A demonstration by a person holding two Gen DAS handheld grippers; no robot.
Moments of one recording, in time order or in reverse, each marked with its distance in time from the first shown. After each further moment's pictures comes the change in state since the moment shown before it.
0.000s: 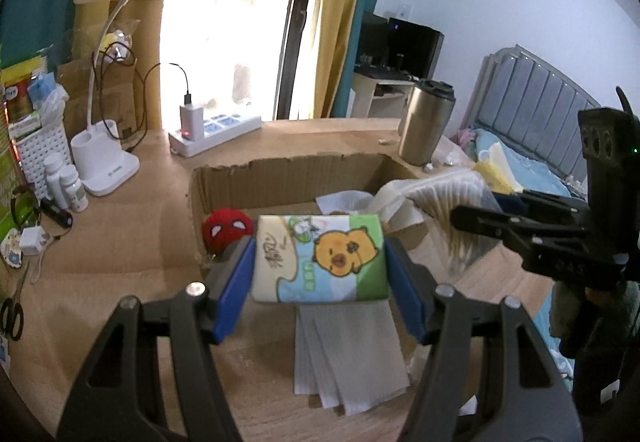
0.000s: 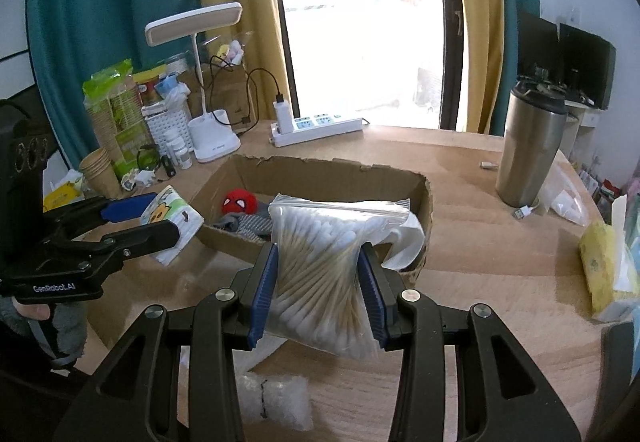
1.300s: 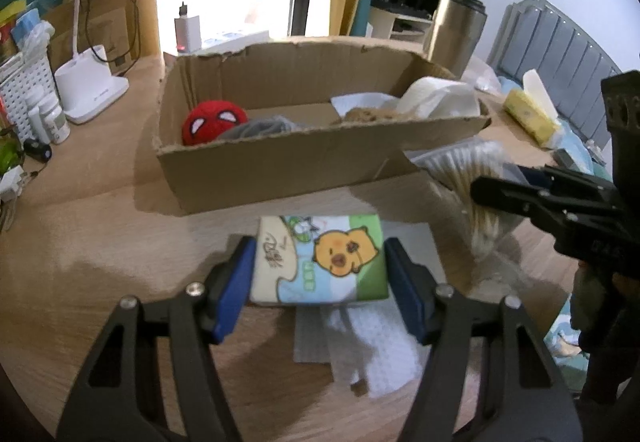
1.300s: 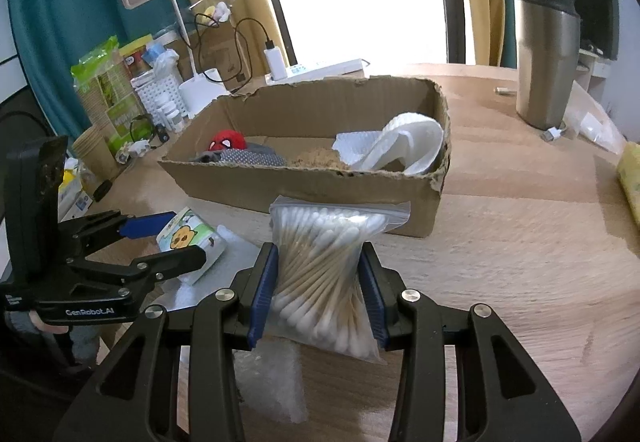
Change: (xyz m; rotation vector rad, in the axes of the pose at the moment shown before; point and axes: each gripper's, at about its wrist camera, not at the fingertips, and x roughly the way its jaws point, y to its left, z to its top) left arm 0.060 -0.002 -0.055 -0.005 0.229 0.063; right arm 0.043 -0.014 -0.049 0.088 0.108 0.061
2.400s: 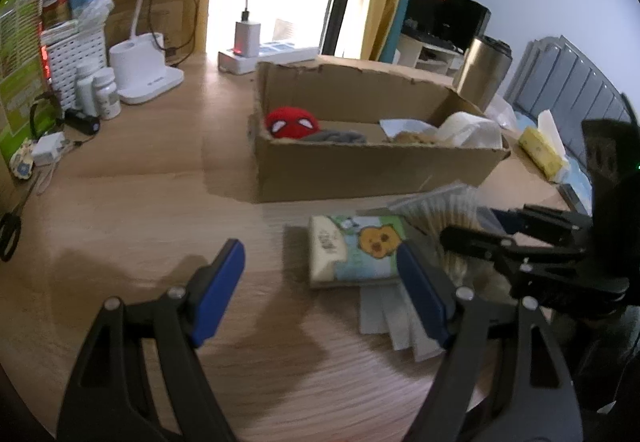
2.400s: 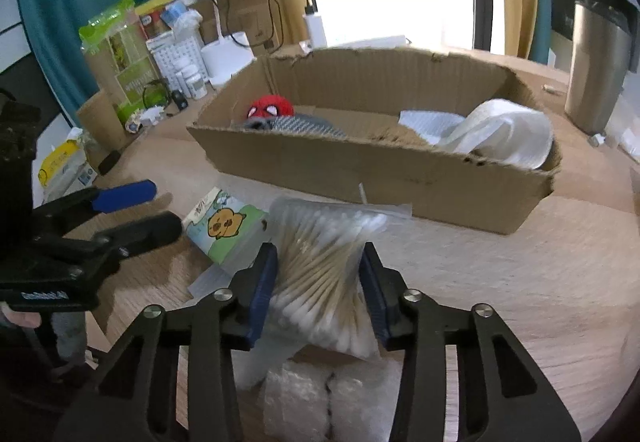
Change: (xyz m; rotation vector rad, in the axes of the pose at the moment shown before) left arm -0.035 0.045 -0.015 -0.119 -0.076 0.028; right arm 0.032 0.046 0.001 -0.057 0.078 0.022
